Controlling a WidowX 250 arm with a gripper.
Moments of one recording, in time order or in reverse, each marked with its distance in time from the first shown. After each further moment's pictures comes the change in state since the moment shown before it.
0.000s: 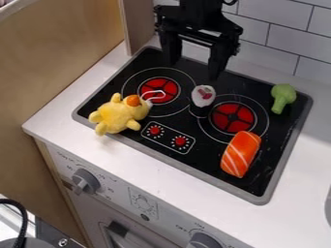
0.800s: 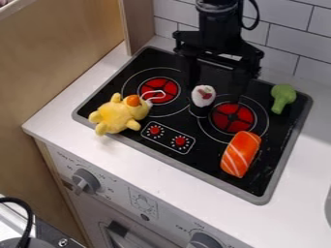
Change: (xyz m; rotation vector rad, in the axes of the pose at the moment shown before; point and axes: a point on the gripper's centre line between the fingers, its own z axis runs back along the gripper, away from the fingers) arm -0.008 -0.029 -0.019 -0.079 0.051 0.013
